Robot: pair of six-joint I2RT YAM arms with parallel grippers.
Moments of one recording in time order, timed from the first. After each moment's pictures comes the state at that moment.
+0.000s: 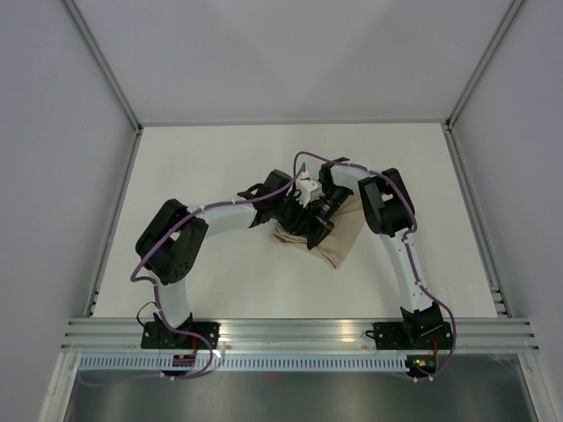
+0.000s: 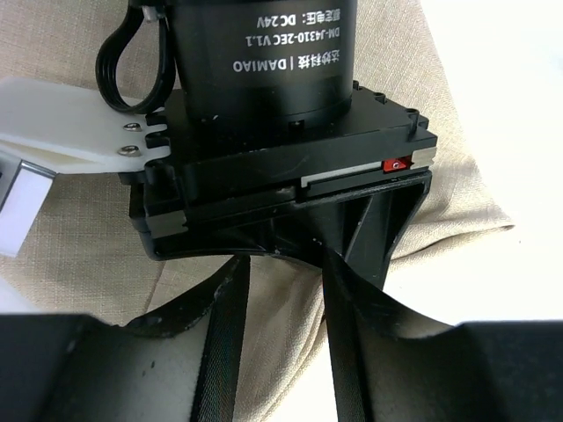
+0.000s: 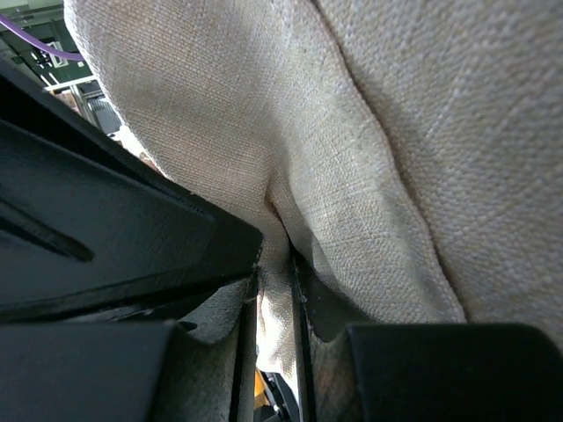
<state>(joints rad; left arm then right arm) -0.69 1.87 1.14 -0.09 0.42 0.06 0.40 2.52 1.85 -1.42 -0.98 -0.60</state>
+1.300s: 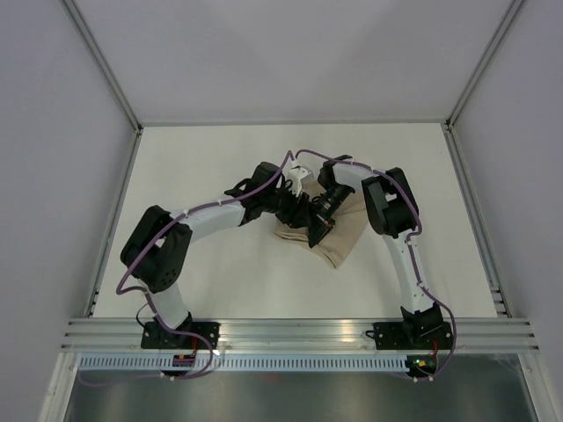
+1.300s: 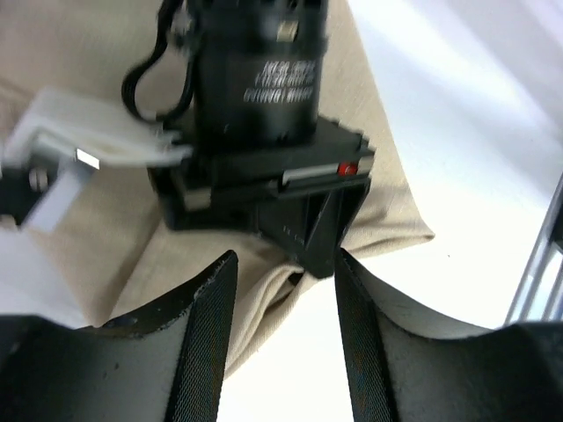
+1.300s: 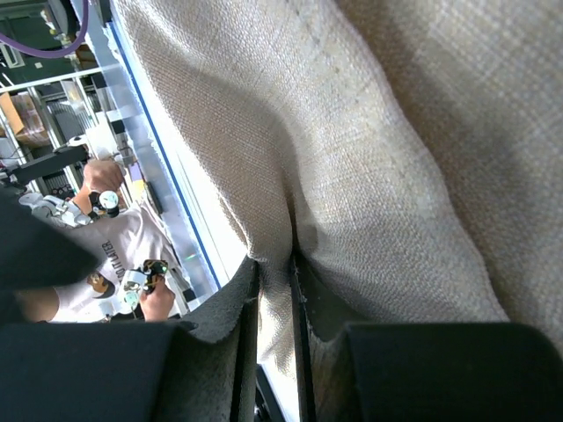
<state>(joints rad) -0.63 1.75 1.06 0.00 0.52 -0.09 0.40 2.47 1.81 -1.36 -0.94 -0.60</state>
